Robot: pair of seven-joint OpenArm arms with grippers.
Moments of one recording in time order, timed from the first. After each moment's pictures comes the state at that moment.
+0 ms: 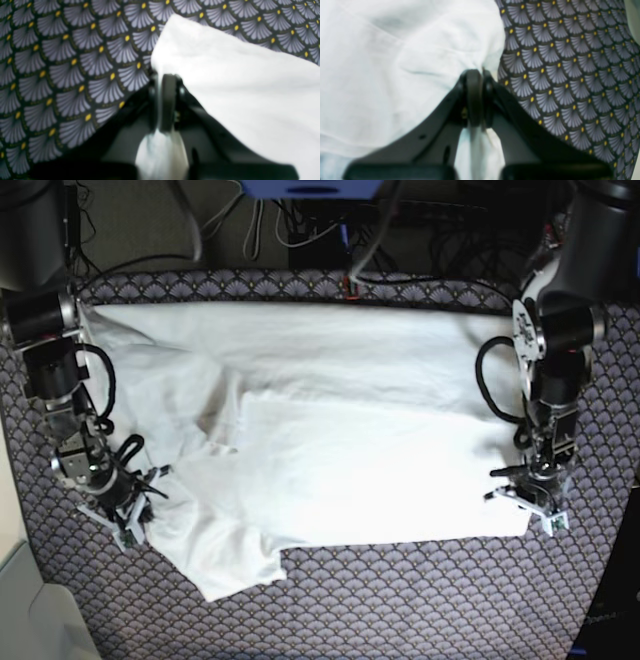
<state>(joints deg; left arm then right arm) -38.4 -15.2 -12.5 19.9 -6.3 -5.4 5.2 34.8 23.7 -22.3 34.7 8.1 20.0 -6.4</state>
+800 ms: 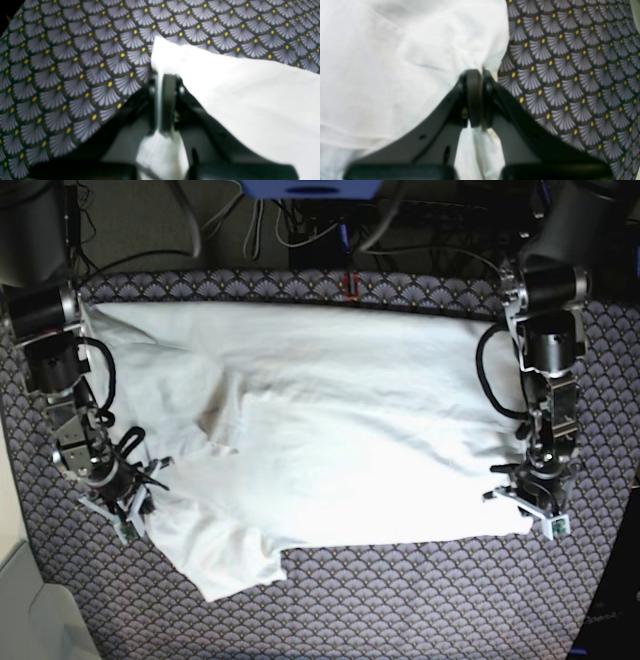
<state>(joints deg) -28.3 -13.6 -12.4 42.2 -6.4 -5.6 12.3 33.2 23.7 -21.6 35.0 8.1 19.9 -6.3</state>
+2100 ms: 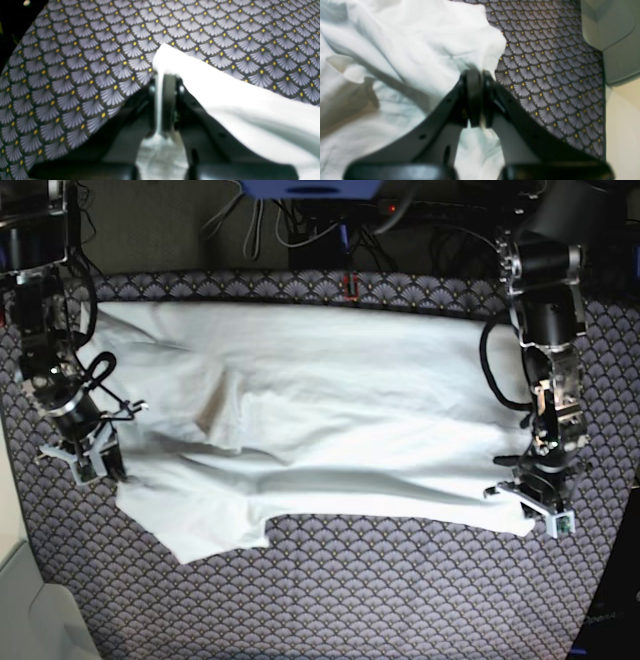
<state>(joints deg) -21.7 -13.3 -12.7 56.7 -6.9 -5.8 16.7 0.5 30.0 -0.4 80.3 8.1 20.4 -9.6</state>
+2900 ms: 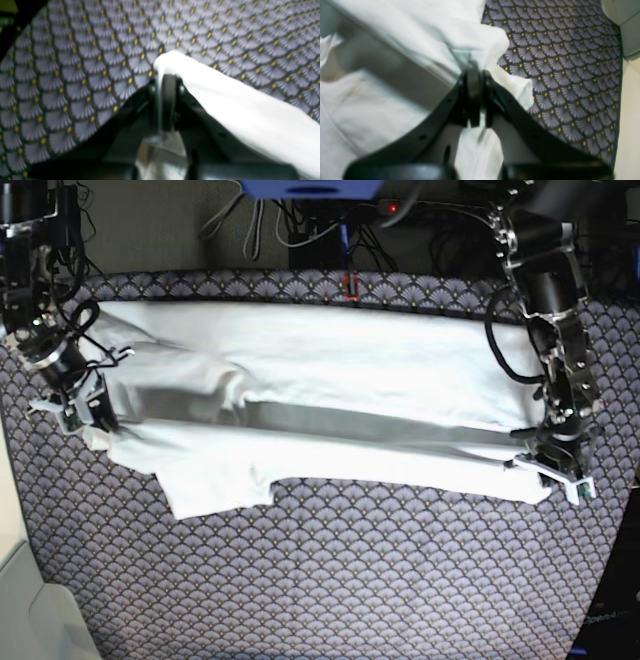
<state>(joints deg) -14.9 -12.1 -20.8 63.2 -7.5 -6.6 20.1 -12.2 31.2 7.4 85.8 8.5 26.9 -8.3</state>
